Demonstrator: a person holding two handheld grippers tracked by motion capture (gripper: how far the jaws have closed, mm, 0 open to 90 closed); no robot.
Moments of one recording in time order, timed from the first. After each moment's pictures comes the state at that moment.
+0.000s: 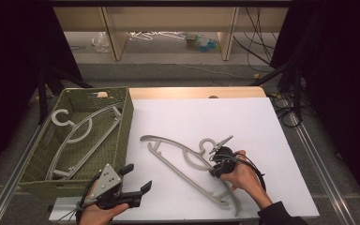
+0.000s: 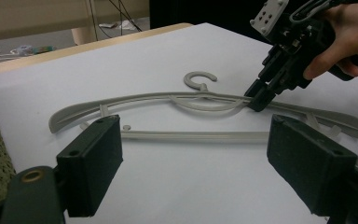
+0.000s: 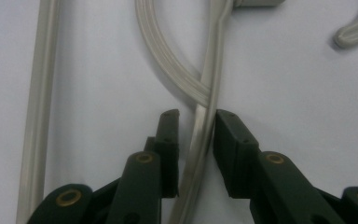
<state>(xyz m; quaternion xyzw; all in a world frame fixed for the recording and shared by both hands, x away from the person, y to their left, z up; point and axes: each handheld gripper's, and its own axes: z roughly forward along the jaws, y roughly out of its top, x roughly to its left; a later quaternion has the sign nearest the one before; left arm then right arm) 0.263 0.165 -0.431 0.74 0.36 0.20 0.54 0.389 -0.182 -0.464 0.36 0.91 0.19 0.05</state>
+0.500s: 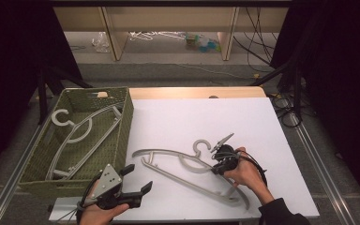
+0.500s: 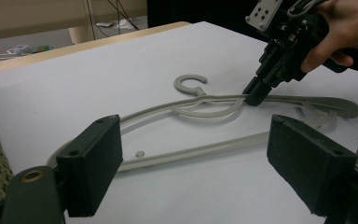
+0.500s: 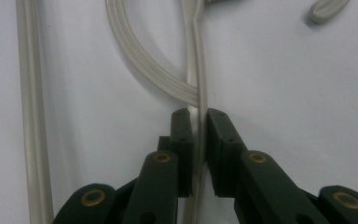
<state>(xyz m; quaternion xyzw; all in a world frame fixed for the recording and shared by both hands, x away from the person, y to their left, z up) 0.262 0.165 -0.432 0.74 0.36 0.19 0.54 0.397 -0.188 -0.463 0.33 0.92 0.20 0.03</state>
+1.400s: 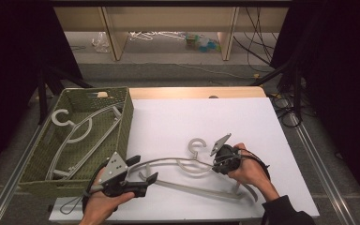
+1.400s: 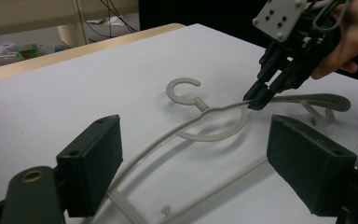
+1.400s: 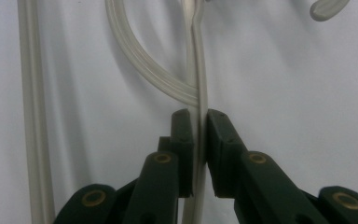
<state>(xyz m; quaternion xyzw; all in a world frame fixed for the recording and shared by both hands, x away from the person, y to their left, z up) 0.291 0.148 -0.411 0.75 0.35 0.17 0.53 0.393 -0.188 -0.445 0.21 0.96 0.19 0.06</state>
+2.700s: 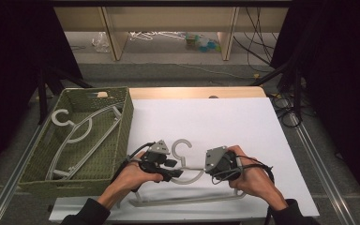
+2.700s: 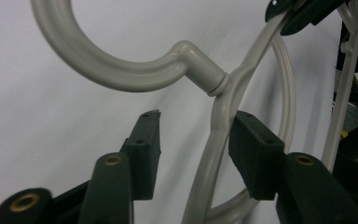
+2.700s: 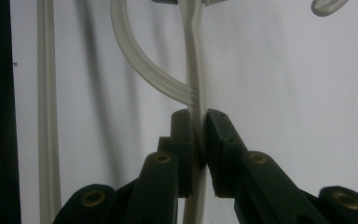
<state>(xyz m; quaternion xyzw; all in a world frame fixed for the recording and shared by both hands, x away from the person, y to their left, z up) 0.364 0.080 -0.439 0.87 0.26 0.01 0.42 0.343 -0.162 -0.391 0.04 0.97 0.20 0.15</state>
